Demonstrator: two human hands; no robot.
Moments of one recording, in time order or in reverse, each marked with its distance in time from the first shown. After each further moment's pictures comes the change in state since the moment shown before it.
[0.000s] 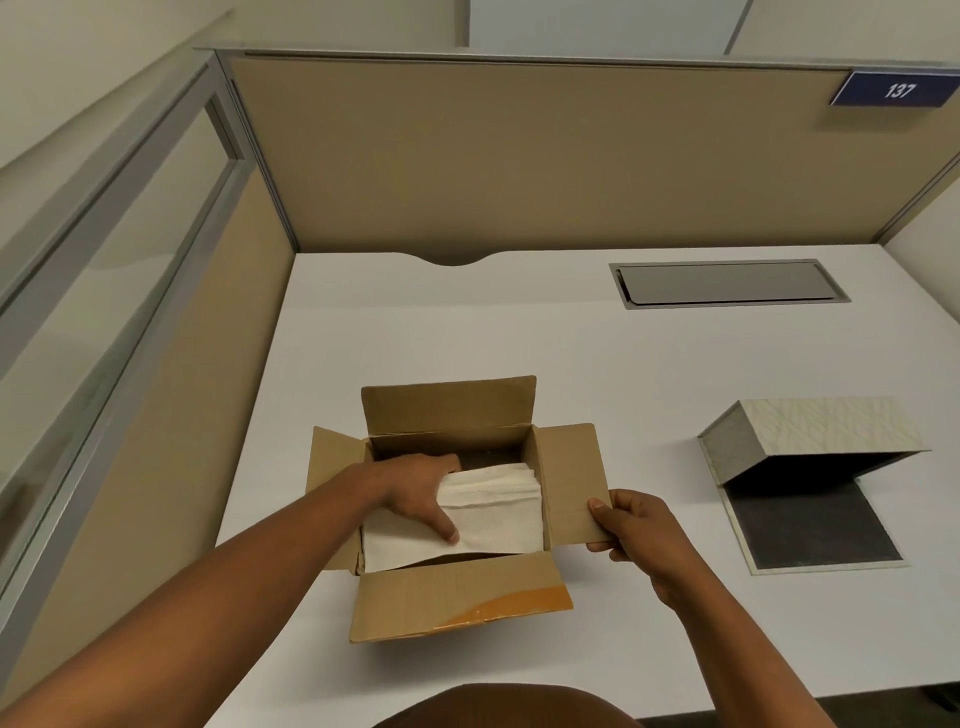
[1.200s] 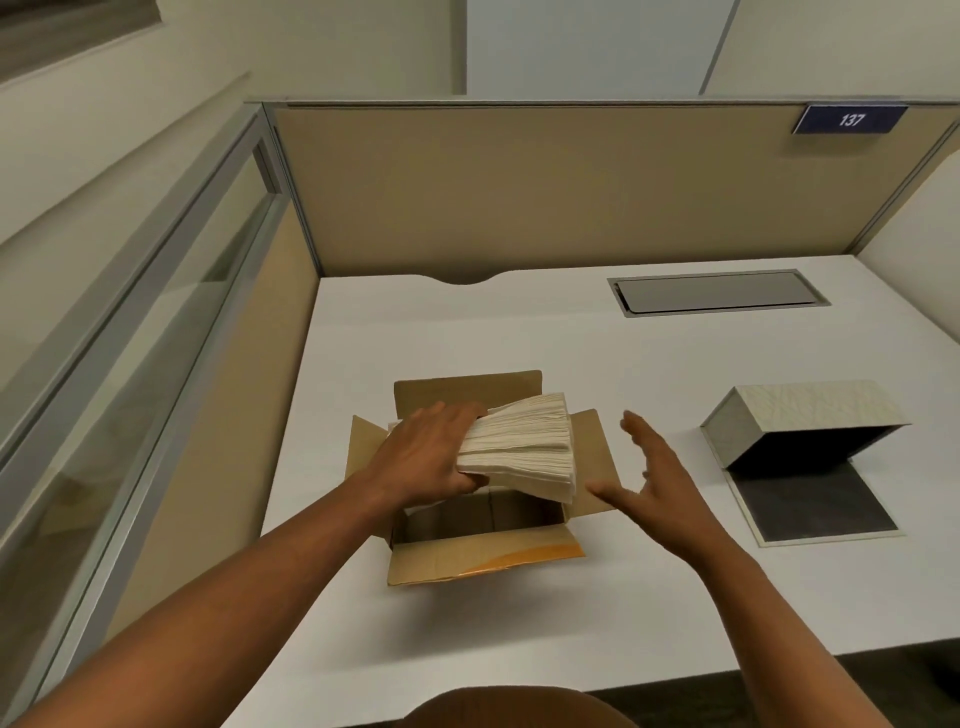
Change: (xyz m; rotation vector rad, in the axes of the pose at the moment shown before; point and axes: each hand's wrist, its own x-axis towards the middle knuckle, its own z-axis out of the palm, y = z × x) left_hand -0.076 0.021 0.005 0.242 0.792 0.226; right_hand -0.032 -0.008 0.005 -0.306 0.131 -0.469
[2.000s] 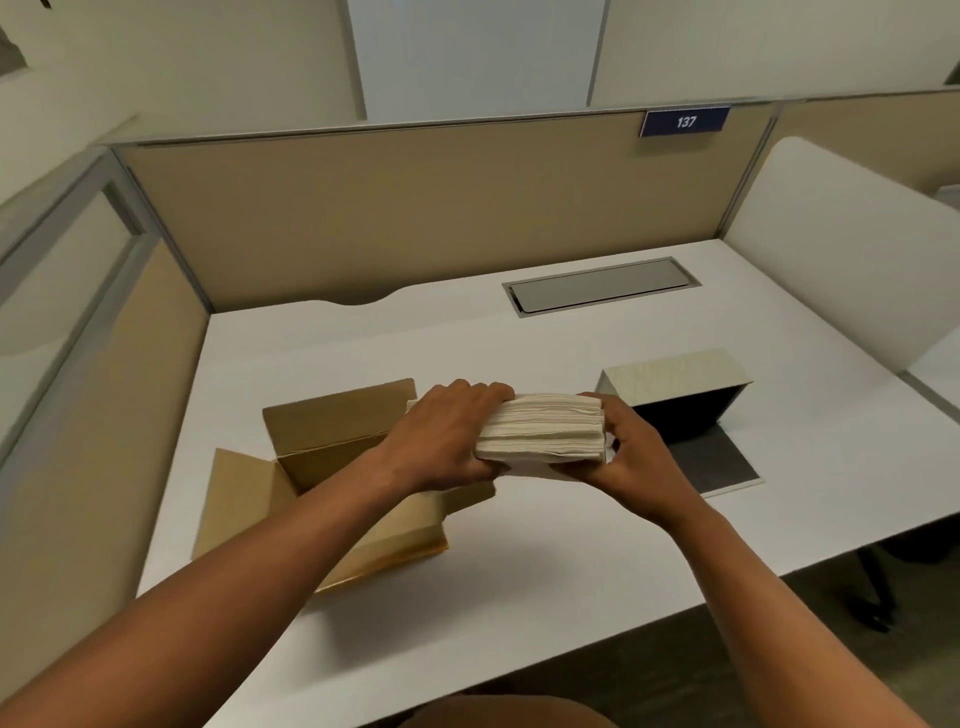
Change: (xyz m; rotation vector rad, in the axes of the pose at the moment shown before) left_hand 0.079 0.161 -0.002 0.002 -0.013 0.291; right_hand -0.030 0.033 -0.113 0.088 0.119 -0.263
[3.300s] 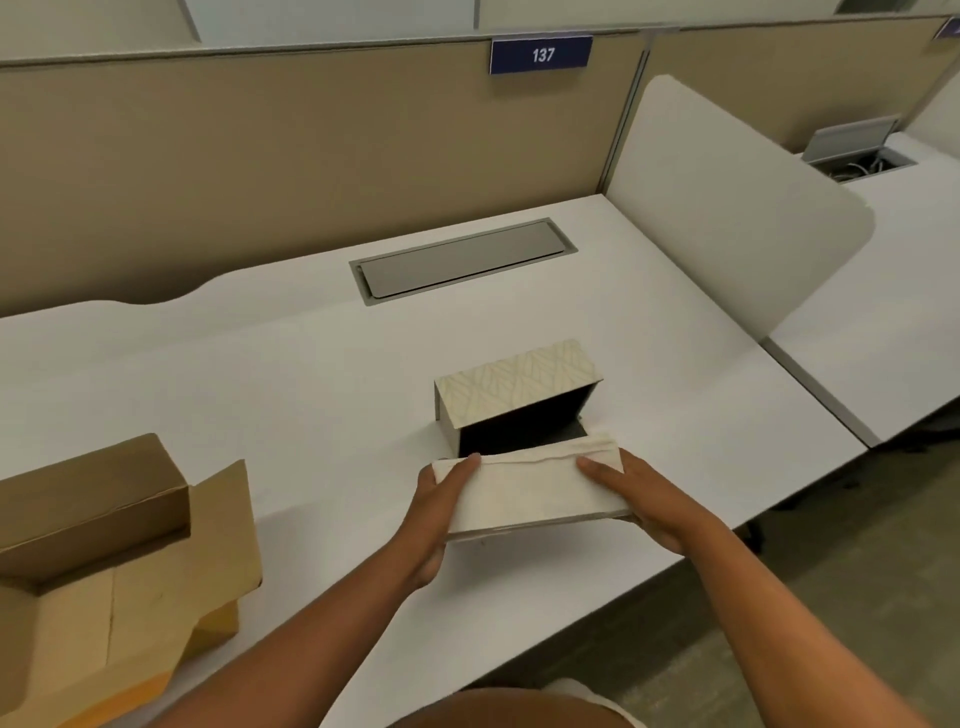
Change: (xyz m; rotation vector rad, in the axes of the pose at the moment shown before) left_hand 0.137 0.135 0.188 -1.516 -0.101 -1.055; right_hand -0.027 0.179 -0.185 0.446 -0.069 0.800
